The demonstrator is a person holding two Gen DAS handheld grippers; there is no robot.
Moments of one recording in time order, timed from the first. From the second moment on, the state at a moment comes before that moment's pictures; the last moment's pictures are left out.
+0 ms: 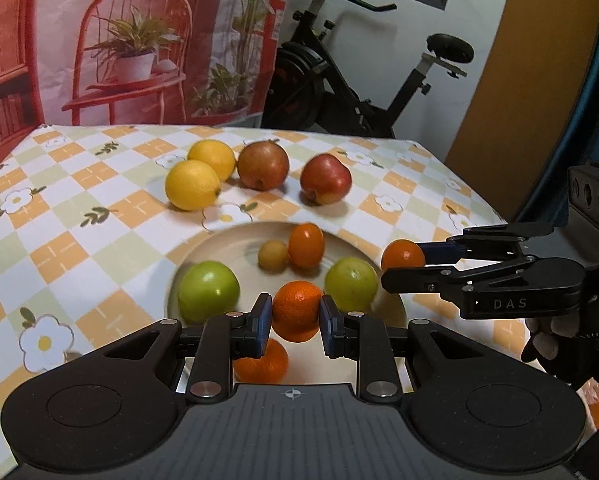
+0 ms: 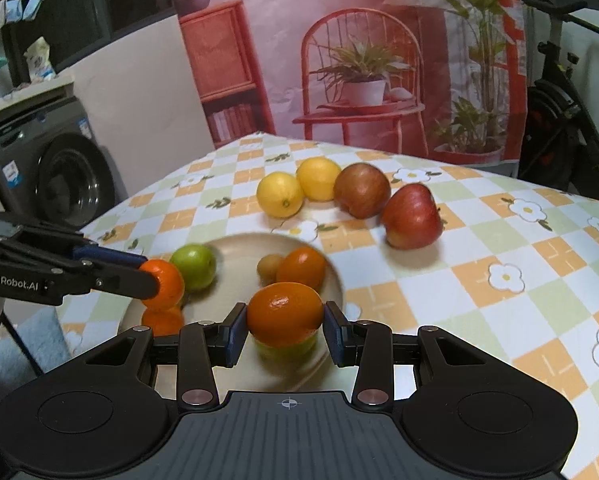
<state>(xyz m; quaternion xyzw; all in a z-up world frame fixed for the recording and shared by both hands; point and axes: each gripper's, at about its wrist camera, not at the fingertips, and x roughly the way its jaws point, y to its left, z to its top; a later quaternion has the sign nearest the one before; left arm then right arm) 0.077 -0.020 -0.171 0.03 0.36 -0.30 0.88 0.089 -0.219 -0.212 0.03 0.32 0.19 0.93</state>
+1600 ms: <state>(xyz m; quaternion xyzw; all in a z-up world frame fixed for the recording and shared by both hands) 0.076 -0.007 -0.161 0.02 0.33 -0.27 0.90 0.074 -0.225 -0.216 0.03 0.27 0.16 0.95</state>
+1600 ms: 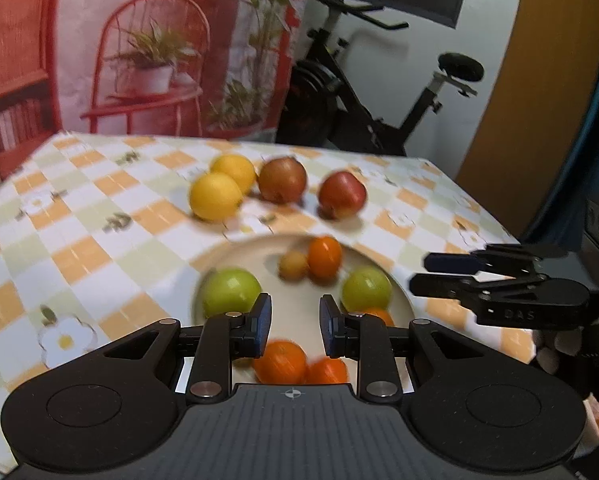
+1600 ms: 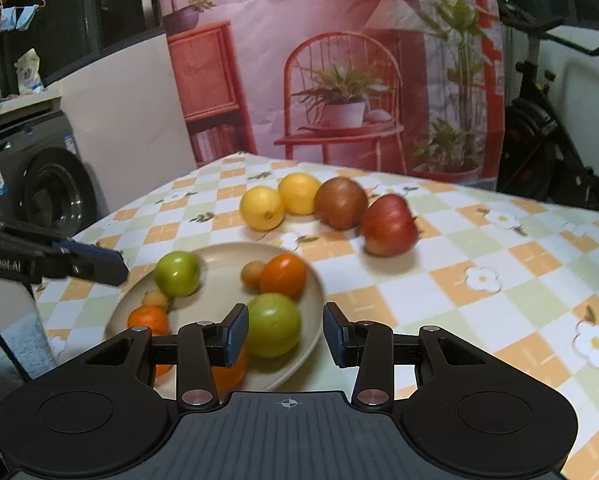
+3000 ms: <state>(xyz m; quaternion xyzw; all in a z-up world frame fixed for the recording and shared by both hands) 0.223 -0.102 -0.136 0.05 0.30 -0.26 0.92 0.246 -0.318 -0.275 0.23 0.29 0.14 0.92</state>
